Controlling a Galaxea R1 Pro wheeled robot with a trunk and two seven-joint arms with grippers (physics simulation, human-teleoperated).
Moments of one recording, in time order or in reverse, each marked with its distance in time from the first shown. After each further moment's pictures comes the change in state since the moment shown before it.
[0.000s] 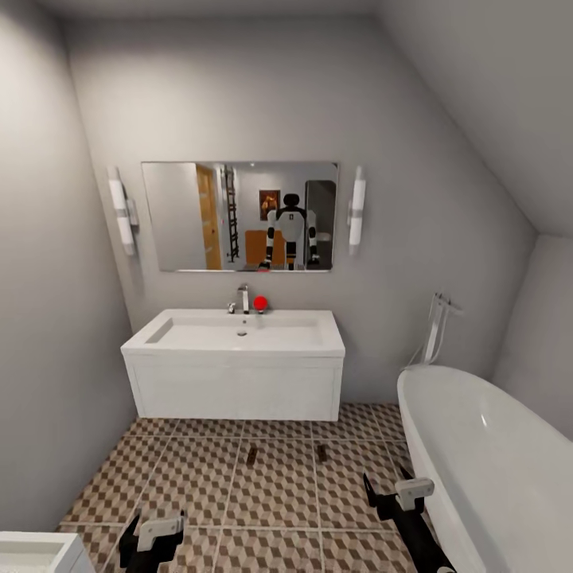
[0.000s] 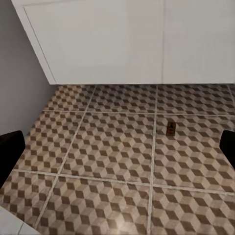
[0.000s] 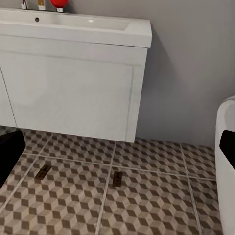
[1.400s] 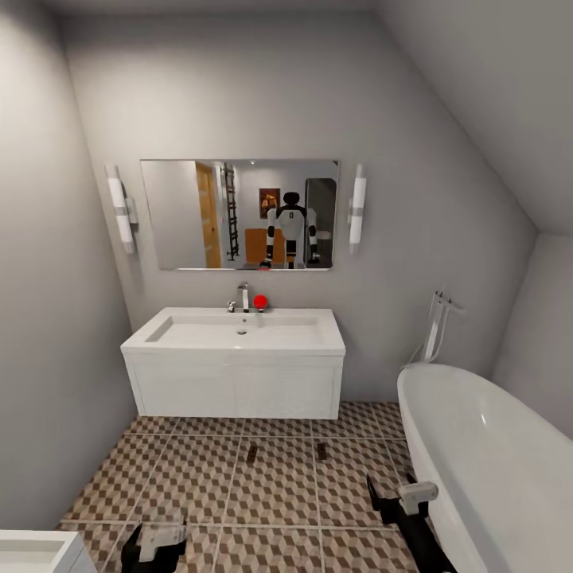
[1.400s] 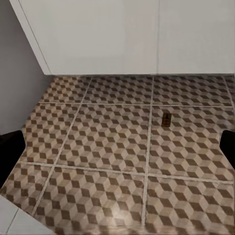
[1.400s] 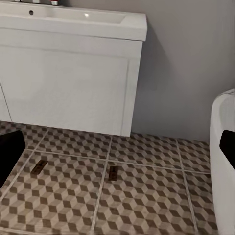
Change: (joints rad) left arm 0.024 -0.014 0.001 0.001 0.001 -0.002 -0.003; right arm 0.011 -0.008 -0.001 0.001 0.001 -0.001 -0.013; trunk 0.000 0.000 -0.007
